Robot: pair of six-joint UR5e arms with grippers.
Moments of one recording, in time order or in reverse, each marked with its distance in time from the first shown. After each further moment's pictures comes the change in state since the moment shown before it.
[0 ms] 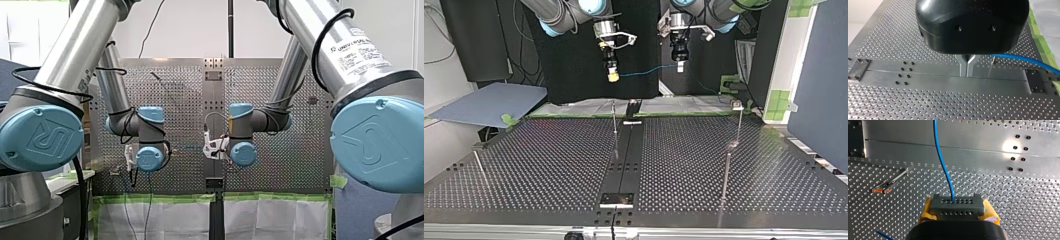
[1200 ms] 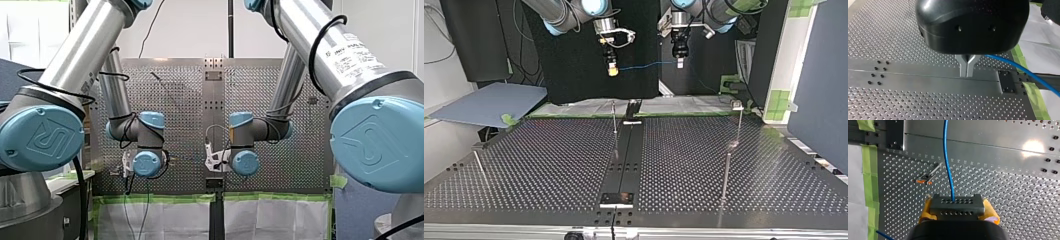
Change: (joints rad) left arm 0.003 -0.057 -0.002 -0.054 0.014 0.002; right arm 0.000 0.063 0.011 0.046 0.018 -0.002
